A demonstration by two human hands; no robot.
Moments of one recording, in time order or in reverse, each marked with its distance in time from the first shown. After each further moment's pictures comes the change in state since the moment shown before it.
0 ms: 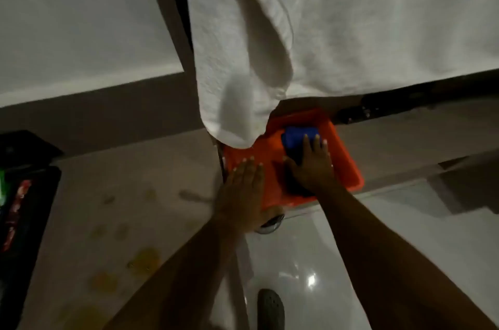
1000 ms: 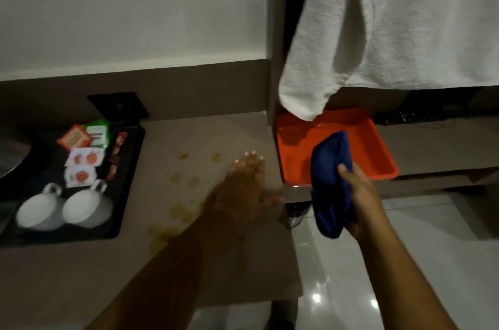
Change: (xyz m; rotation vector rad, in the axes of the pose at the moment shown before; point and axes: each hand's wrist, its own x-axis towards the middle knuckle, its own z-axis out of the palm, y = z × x) left_hand -0.135 -0.055 -0.025 0.035 0.156 -0.082; right_hand -0.201 -0.092 -0.054 1.476 -0.105 0.243
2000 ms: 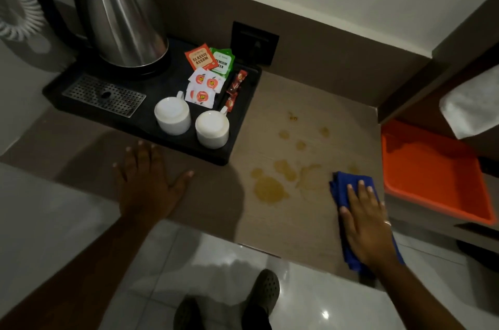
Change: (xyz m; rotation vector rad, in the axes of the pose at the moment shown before) left_hand -0.287 -0.256 0.073 -0.109 0.232 -0.958; right_hand -0.036 0.152 0.068 -1.864 -0.249 -0.578
